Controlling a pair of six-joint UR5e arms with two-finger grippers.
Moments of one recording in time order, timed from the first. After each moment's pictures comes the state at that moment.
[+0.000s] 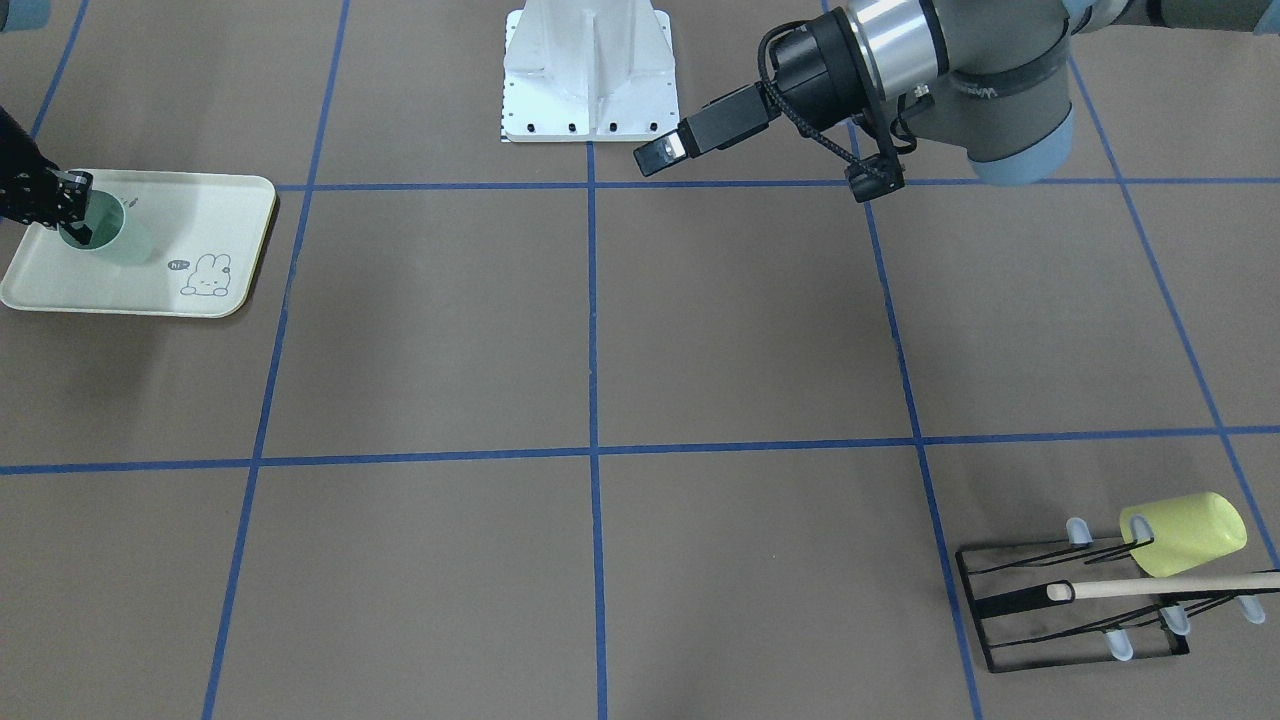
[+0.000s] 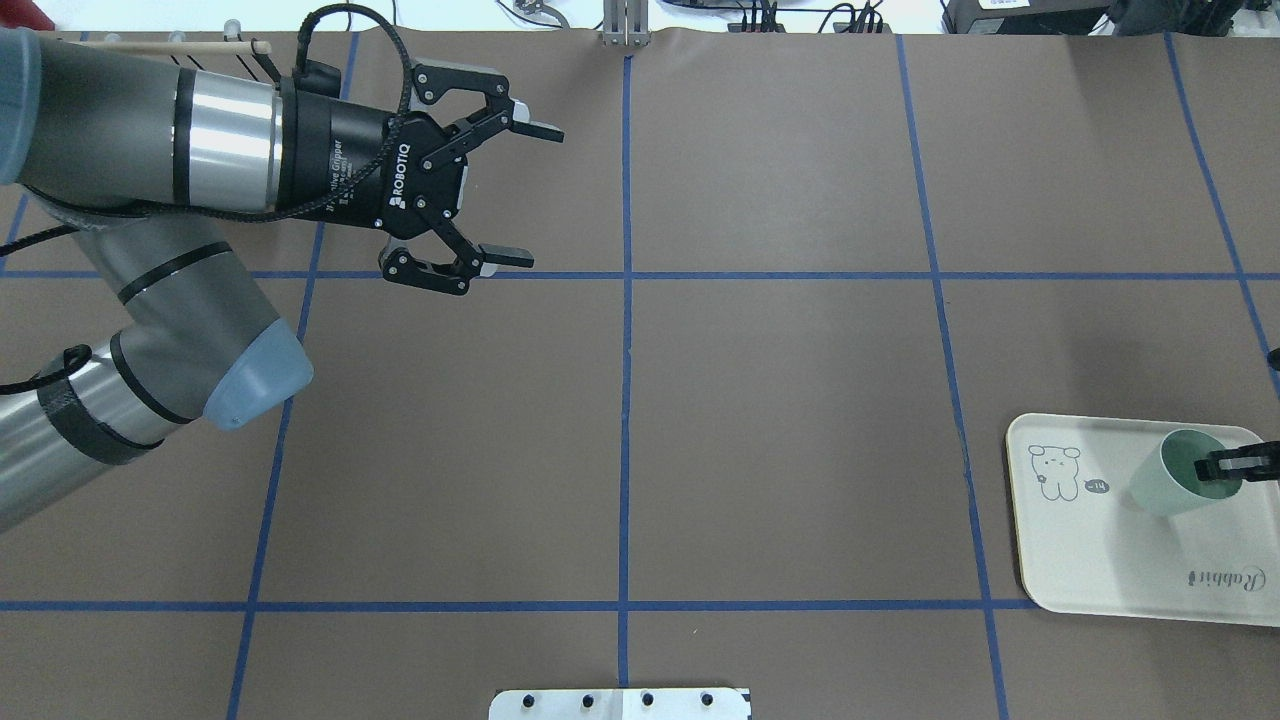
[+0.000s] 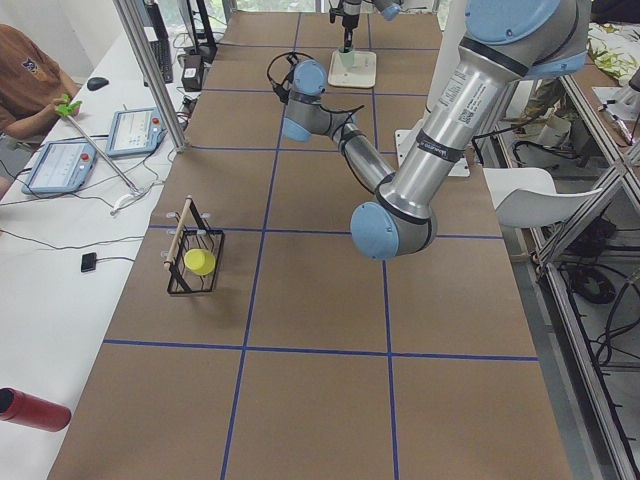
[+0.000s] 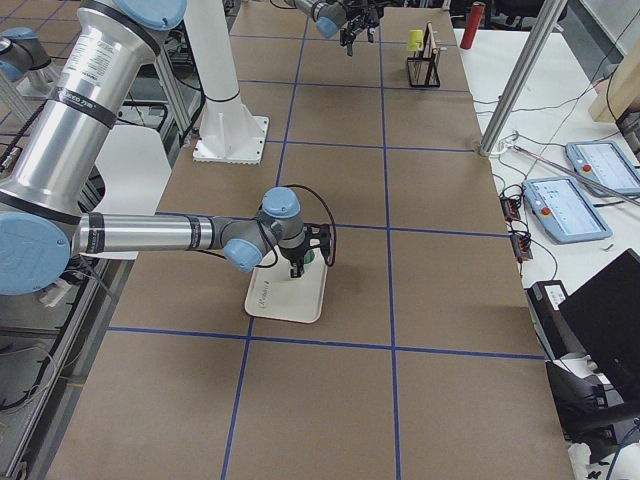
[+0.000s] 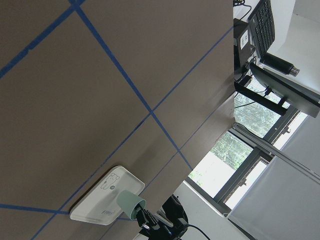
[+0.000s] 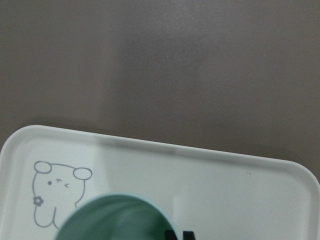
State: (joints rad) left arm -0.81 -2.14 -1.73 -2.78 -2.19 -2.56; right arm 0.85 -2.01 1.91 -0.80 2.06 0.88
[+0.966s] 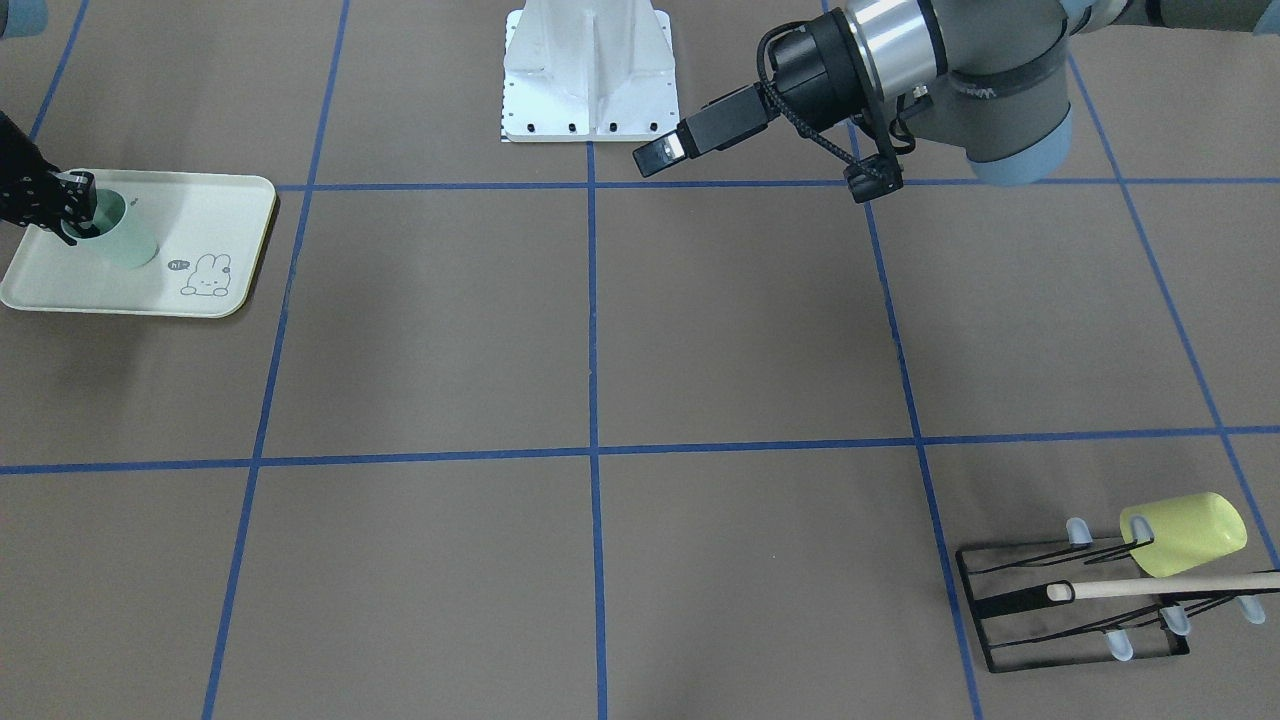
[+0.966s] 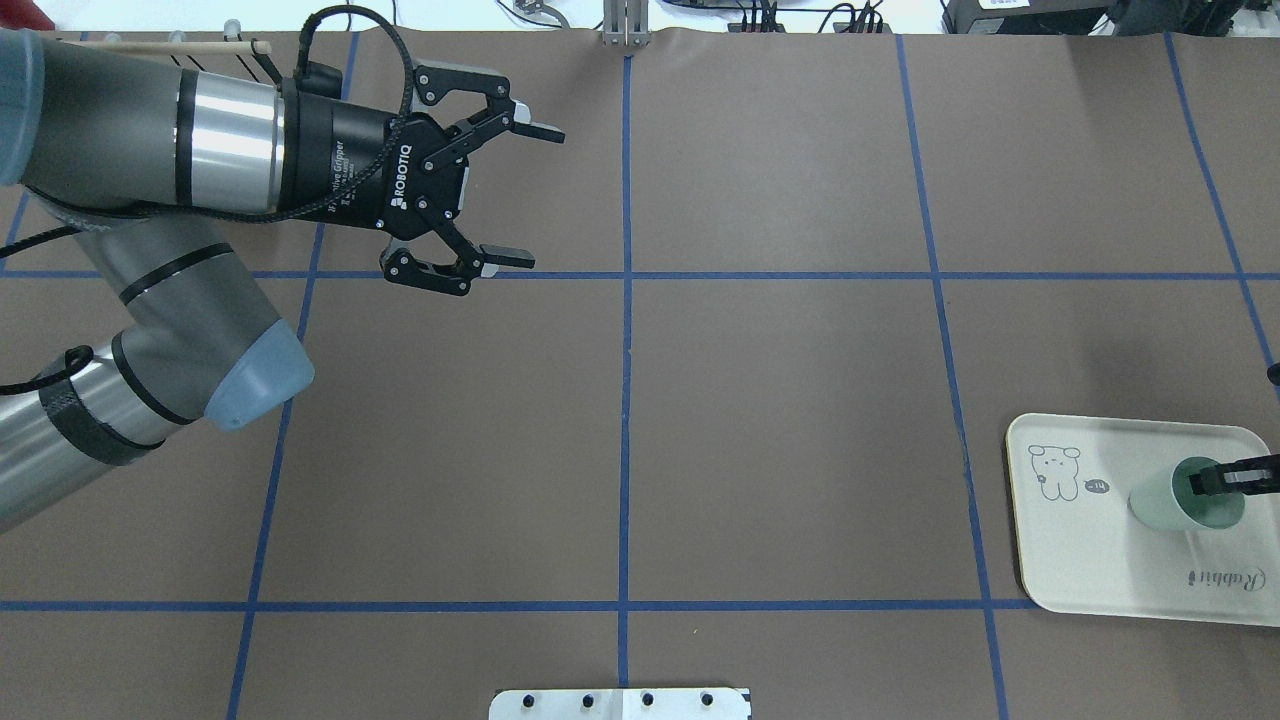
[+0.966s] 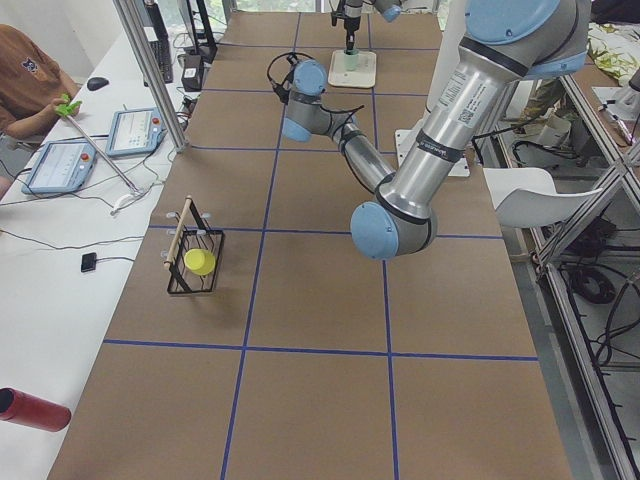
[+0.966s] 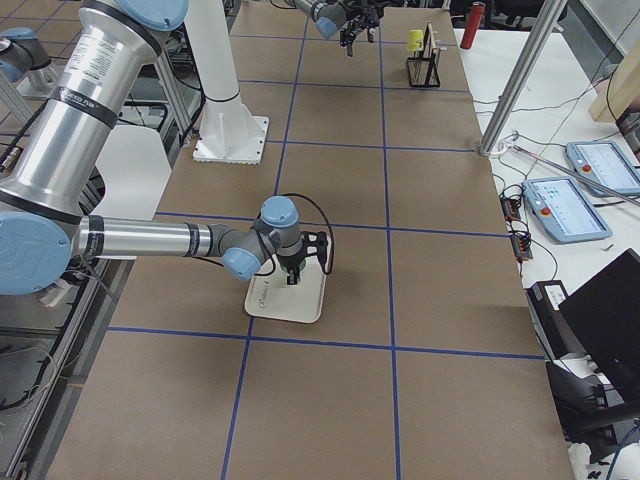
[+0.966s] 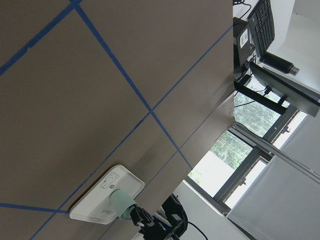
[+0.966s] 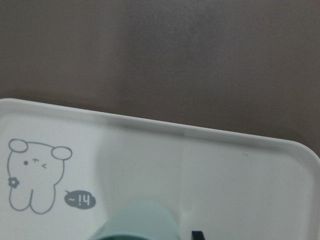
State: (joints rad) left arm -0.81 -2.14 -1.72 -2.77 -2.19 -2.56; right arm 0.84 -2.03 1.87 -0.73 2.07 0.88
